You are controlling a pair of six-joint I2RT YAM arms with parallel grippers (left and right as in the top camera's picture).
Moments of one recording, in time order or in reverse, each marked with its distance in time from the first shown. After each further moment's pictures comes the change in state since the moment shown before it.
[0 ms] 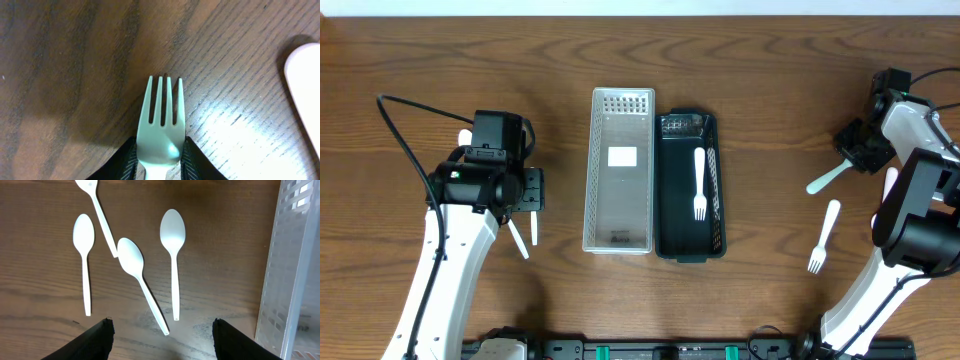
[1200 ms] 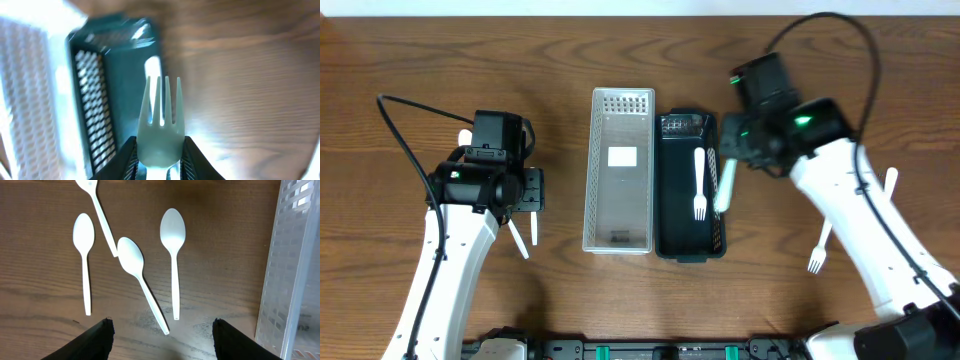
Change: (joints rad) left arm 0.000 0.000 0.000 -0.002 0.000 0.000; right arm 0.757 -0.523 0.010 -0.261 -0.050 0.006
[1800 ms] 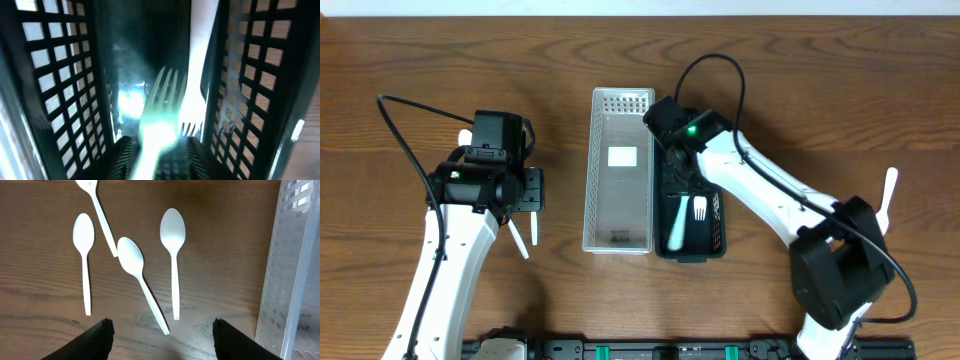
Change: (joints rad) left arm 0.000 0.000 0.000 0.000 0.000 0.000; right arm 0.175 0.325 -0.011 0.006 -0.005 0.053
